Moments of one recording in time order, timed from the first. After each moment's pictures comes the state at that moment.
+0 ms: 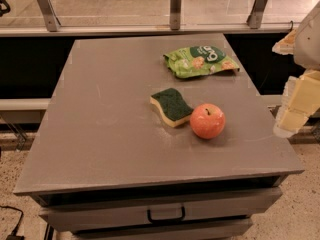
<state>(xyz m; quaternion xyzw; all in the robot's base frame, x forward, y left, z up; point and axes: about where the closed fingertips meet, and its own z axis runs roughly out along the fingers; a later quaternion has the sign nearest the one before) 0.438 -0.217 0.976 -0.60 0.78 -0.03 0.16</state>
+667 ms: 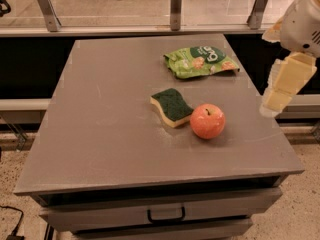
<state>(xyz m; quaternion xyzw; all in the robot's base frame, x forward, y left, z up) 0.474 -0.205 0.984 -0.60 0.78 -0.03 0.18</state>
